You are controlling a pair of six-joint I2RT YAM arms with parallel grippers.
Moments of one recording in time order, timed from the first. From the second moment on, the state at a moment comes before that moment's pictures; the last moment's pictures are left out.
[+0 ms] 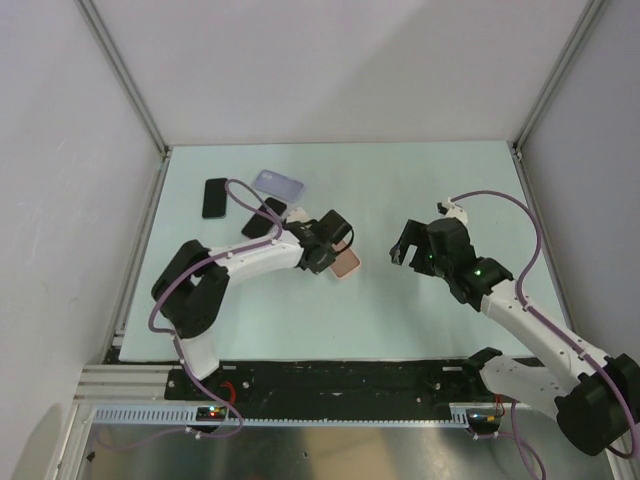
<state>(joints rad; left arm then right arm) -0.80 1.76 1.22 -0.61 -0.41 -1.39 0.52 1.01 0.76 -0.41 0.18 0.69</state>
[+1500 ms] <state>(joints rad) -0.26 1.89 1.44 -0.51 -0.13 -0.03 0.55 1.12 0.75 -0.37 0.10 0.72</state>
